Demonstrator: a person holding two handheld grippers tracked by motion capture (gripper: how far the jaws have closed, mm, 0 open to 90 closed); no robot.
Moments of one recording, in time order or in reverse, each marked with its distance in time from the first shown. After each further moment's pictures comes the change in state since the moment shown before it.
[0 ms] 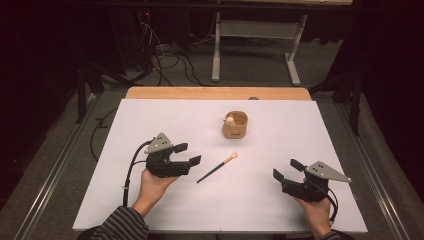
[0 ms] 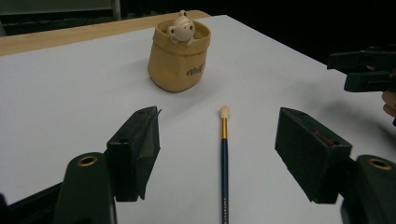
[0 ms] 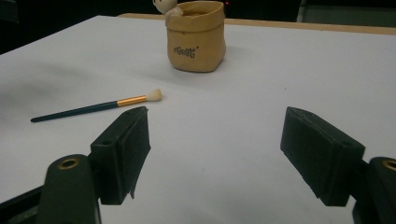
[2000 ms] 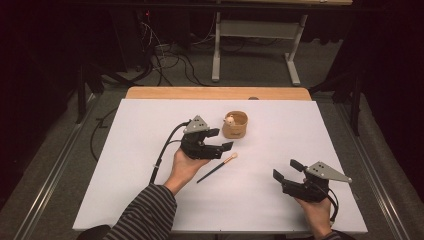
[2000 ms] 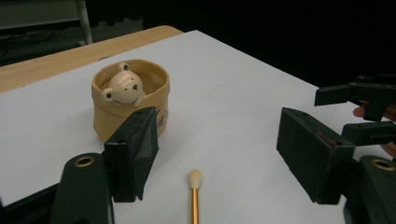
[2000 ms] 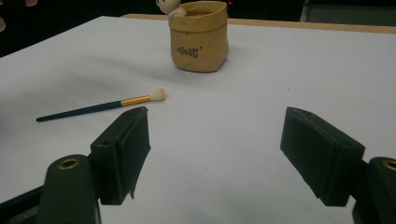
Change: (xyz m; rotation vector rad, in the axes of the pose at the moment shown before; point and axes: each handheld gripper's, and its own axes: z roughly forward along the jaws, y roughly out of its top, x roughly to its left) left arm -0.022 0.050 0.077 0.004 -0.078 0.076; right arm 0.000 0.000 -0.001 0.001 0.014 0.000
